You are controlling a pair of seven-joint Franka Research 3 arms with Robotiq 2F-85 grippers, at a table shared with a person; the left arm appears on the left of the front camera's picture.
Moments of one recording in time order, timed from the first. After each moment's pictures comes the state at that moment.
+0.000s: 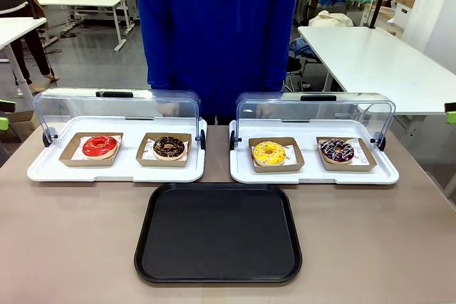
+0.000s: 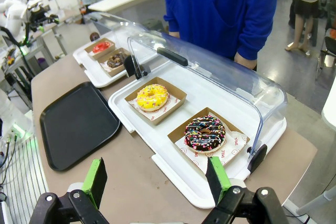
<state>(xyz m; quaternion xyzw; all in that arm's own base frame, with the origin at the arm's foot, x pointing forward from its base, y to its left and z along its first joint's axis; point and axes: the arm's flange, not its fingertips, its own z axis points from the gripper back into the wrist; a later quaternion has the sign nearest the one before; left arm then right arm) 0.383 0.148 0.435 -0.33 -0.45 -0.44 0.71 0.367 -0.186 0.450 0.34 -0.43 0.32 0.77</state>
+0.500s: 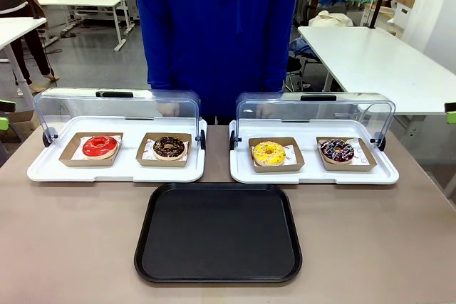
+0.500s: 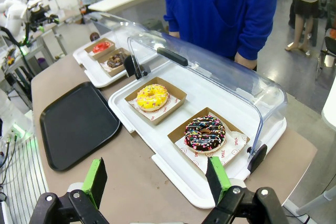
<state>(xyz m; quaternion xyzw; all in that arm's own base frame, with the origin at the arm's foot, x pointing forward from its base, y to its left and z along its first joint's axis) 0.383 0.148 0.435 -0.33 -0.45 -0.44 0.71 0.367 -0.186 0.450 0.34 -0.43 0.32 0.77</state>
